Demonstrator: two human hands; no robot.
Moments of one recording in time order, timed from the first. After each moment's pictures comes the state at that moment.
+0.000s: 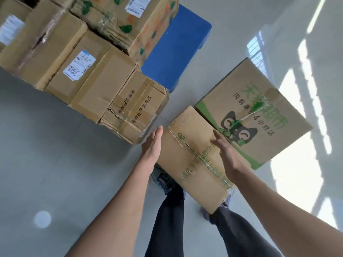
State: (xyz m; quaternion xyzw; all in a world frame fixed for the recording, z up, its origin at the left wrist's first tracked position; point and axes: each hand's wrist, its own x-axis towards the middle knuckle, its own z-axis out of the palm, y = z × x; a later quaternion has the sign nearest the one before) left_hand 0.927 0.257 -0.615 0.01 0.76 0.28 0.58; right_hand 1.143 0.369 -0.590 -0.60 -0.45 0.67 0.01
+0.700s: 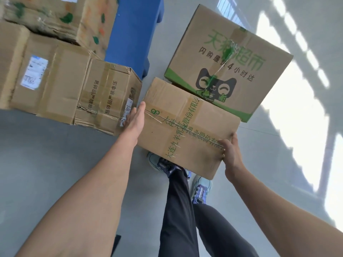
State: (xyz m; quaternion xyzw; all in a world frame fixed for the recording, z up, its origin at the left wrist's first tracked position) left_hand 0.943 0.276 -0.659 0.14 0.82 0.17 0.52; right_hand 1.254 0.256 -0.637 -0.73 -0.24 0.61 0.17
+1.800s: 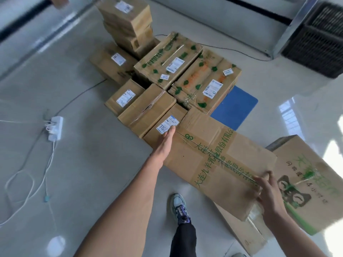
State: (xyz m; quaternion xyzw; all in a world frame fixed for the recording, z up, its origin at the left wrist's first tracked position) left_hand 0.640 0.231 -0.413 0.08 0.78 0.37 0.50; right_hand 0.974 0.322 -0.439 -0.64 -0.41 0.62 0.21
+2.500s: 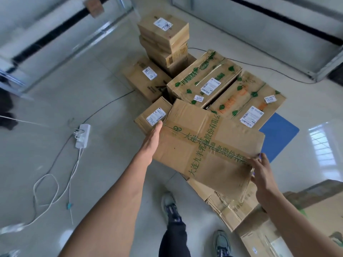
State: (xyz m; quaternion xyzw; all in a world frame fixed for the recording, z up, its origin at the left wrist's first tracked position) left_hand 0.406 0.215 -0.383 0.00 0.80 0.43 0.42; right_hand 0.700 0.387 -0.414 -0.58 -0.46 0.66 0.16
